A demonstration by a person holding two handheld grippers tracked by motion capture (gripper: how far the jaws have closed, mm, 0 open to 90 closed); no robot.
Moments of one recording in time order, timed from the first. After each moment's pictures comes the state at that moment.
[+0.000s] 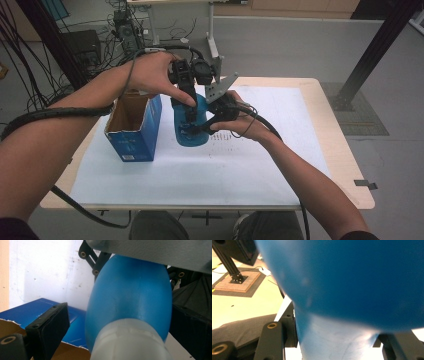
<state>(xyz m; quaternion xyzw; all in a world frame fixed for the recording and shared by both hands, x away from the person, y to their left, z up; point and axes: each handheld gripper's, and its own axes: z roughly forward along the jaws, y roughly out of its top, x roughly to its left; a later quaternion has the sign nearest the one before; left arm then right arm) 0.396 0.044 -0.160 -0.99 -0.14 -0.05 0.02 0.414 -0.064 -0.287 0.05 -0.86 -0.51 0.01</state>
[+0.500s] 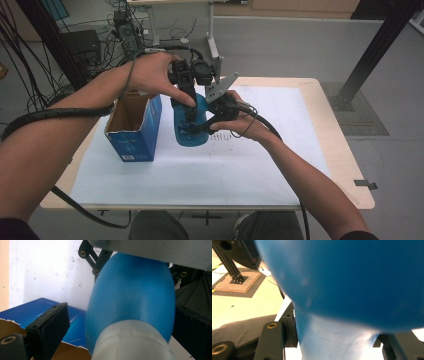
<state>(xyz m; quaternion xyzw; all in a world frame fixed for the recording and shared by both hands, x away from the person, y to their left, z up) 0.396 0.044 -0.162 -0.99 -0.14 -0.05 0.02 0.413 -0.065 -0.286 0.05 -0.86 -0.52 0.01</state>
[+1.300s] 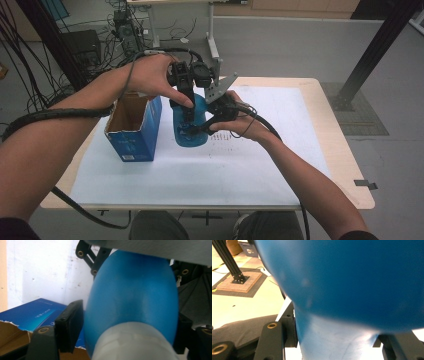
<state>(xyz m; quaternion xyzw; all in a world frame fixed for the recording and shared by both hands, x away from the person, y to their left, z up) 0.395 0.046 -0.165 -0.99 -0.13 -0.04 0.03 0.413 -0.063 -0.288 0.05 -0.85 -0.52 0.02</state>
